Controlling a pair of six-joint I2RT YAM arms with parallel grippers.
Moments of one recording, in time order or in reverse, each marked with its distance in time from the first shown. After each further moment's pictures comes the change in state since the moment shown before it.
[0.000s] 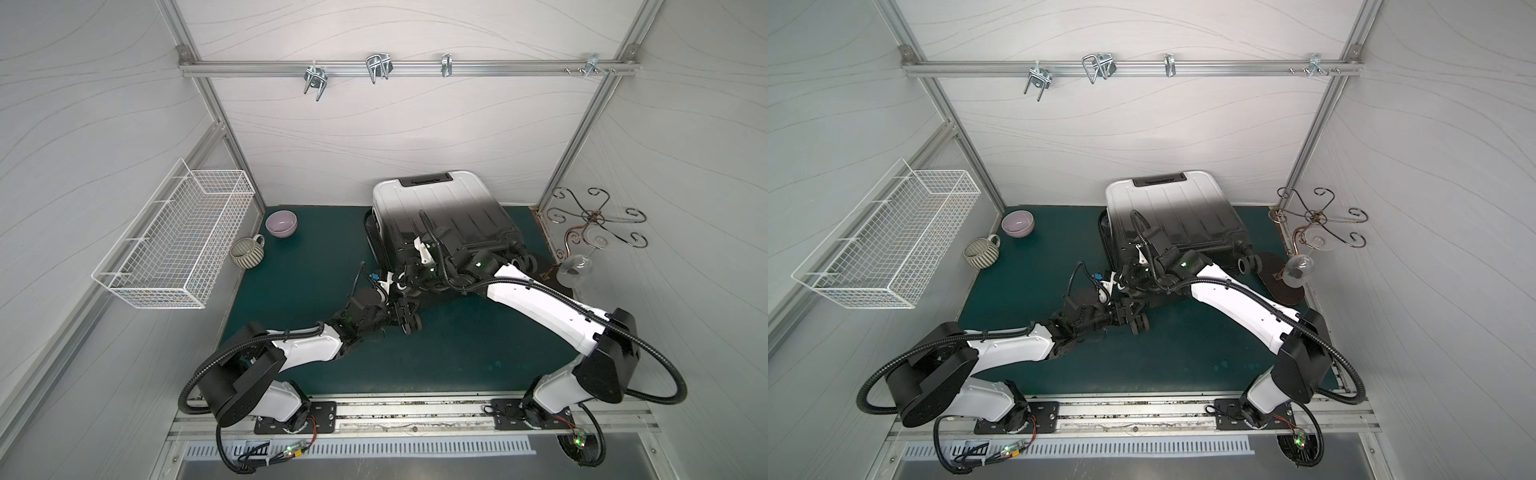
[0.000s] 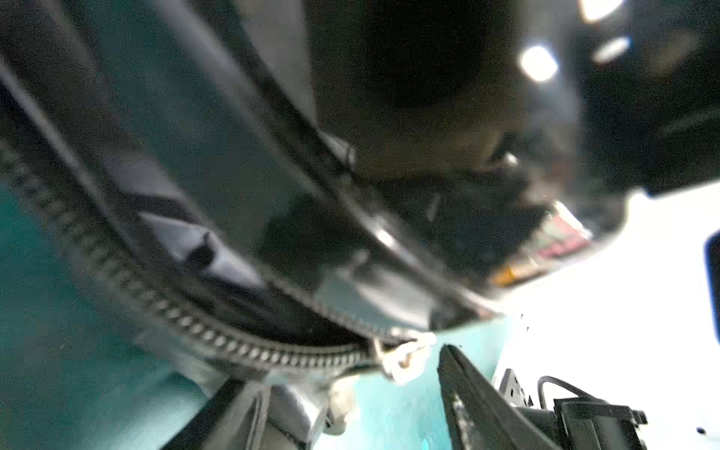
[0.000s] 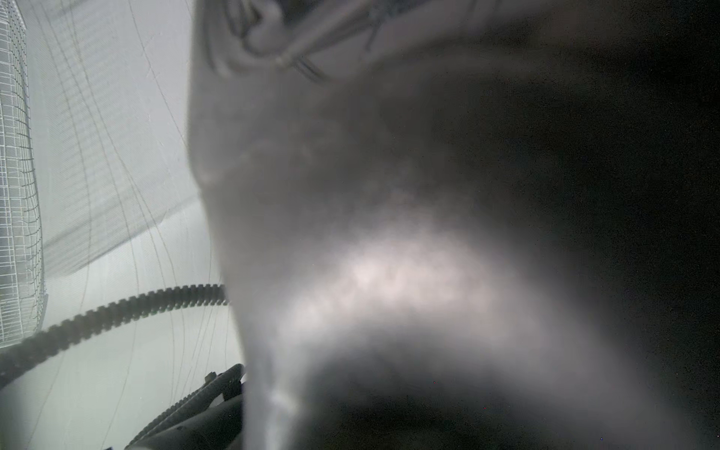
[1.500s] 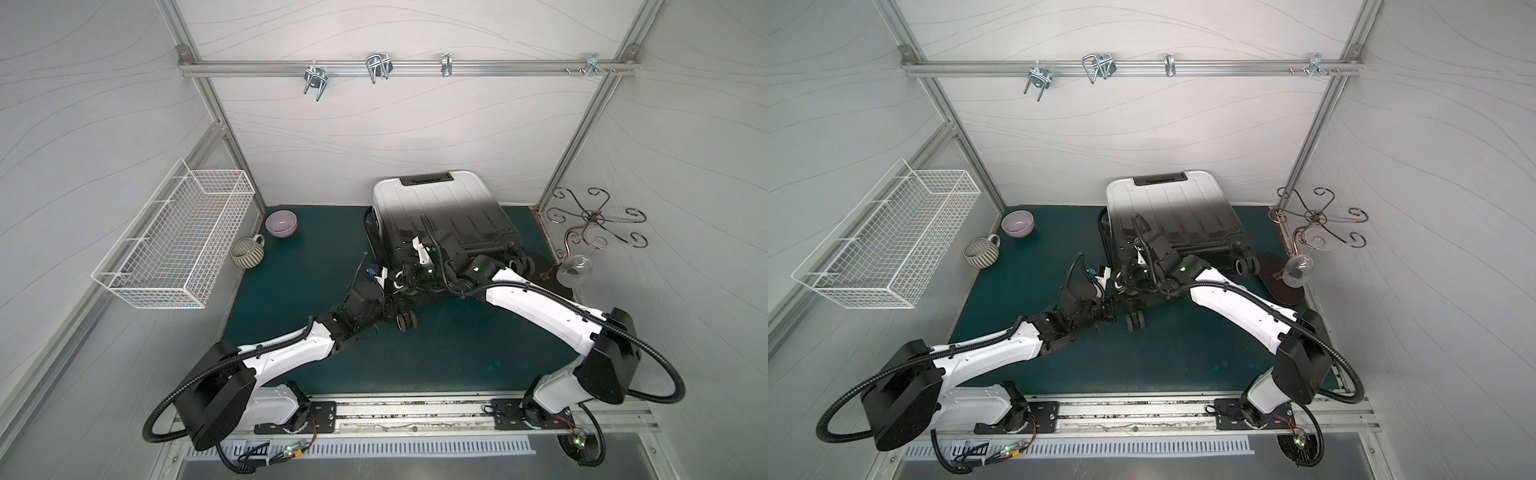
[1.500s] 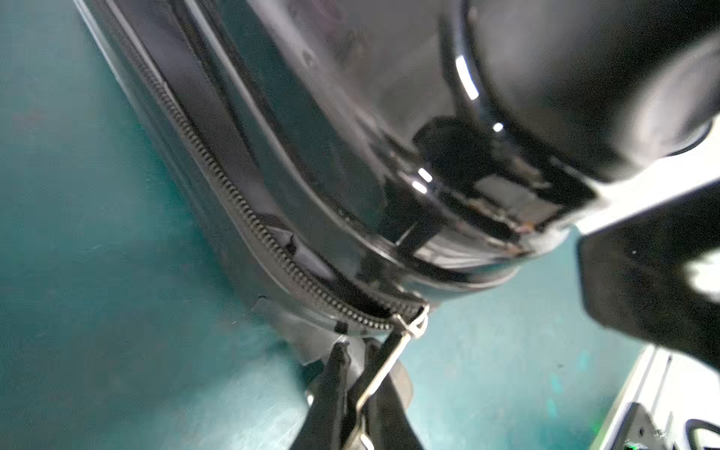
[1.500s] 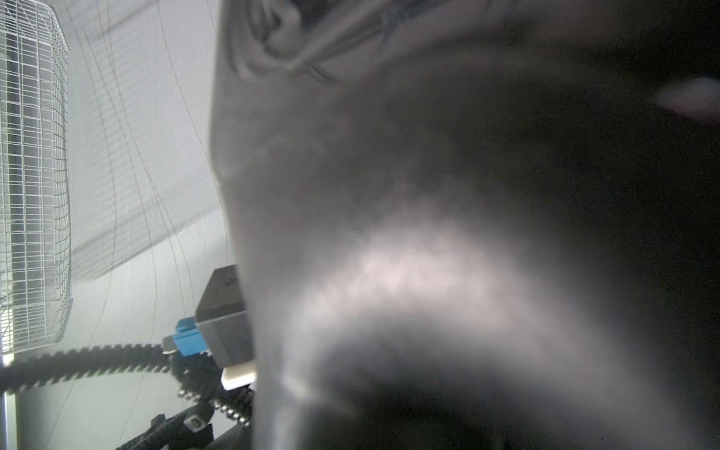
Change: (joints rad) left arm 0.008 -0.142 0.120 -0.414 -0.209 0.197; right arm 0.002 -0.010 -0.066 0.108 0.008 0.022
